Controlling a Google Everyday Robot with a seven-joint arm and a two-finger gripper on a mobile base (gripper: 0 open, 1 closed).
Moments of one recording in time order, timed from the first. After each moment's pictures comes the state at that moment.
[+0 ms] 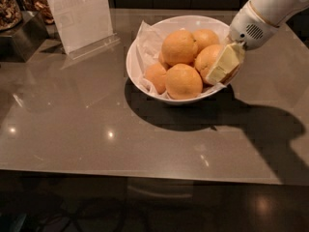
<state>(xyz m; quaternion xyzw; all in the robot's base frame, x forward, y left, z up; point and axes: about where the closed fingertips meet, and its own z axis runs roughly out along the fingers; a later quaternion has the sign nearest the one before) 0.581 -0.159 0.918 -0.54 0.81 0.13 0.19</state>
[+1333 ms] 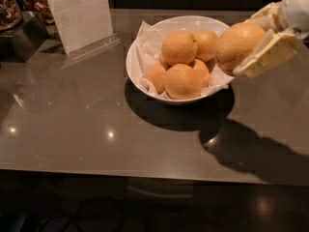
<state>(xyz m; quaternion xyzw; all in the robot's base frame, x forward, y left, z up) 0.488 -0.171 1.009 -0.61 0.71 0.16 0.32</state>
